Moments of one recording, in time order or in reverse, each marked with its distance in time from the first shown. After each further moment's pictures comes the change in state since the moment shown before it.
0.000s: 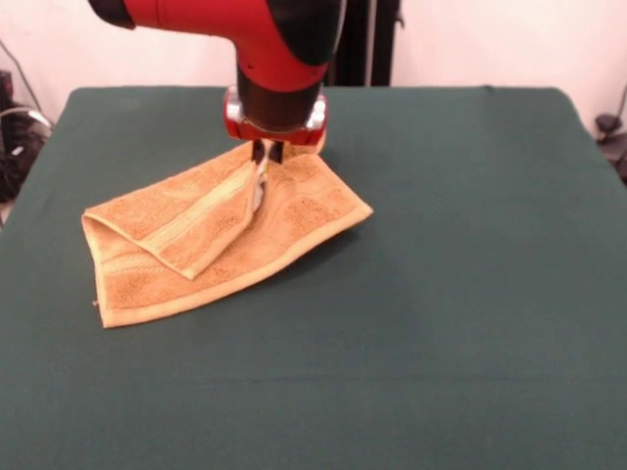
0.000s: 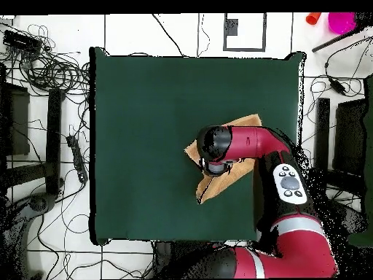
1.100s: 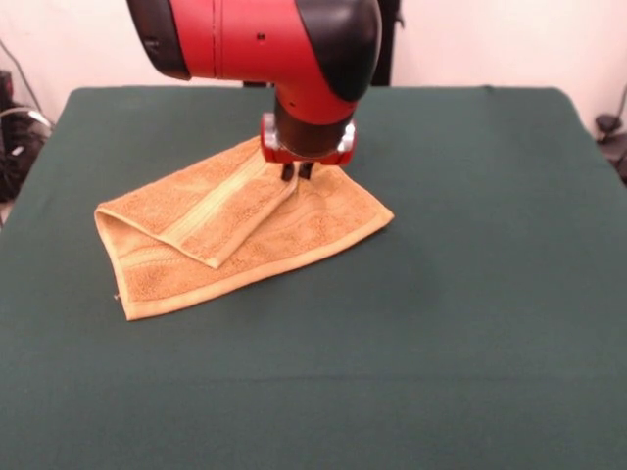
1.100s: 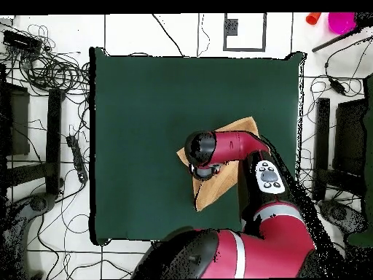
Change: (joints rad) arm 0.045 0.086 -0.002 0.003 -0.008 -0.048 0.000
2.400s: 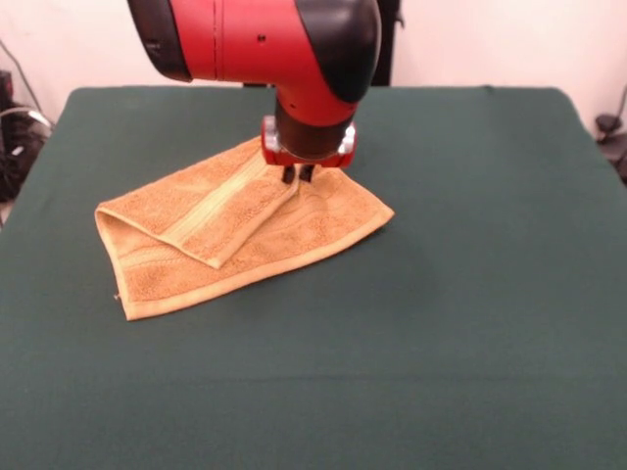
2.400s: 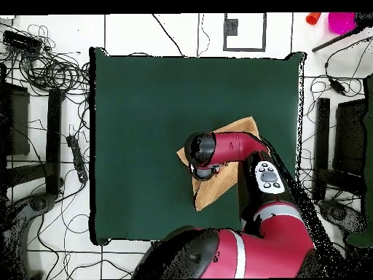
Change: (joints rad) arm -0.001 0.005 0.000 0.005 0.000 -0.023 0.000
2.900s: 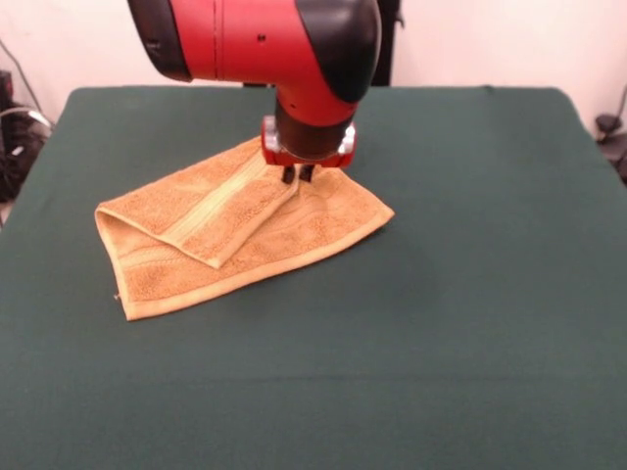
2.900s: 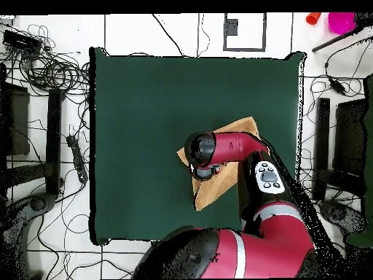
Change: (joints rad) arm 0.000 0.000 0.000 0.000 0.000 0.000 0.000
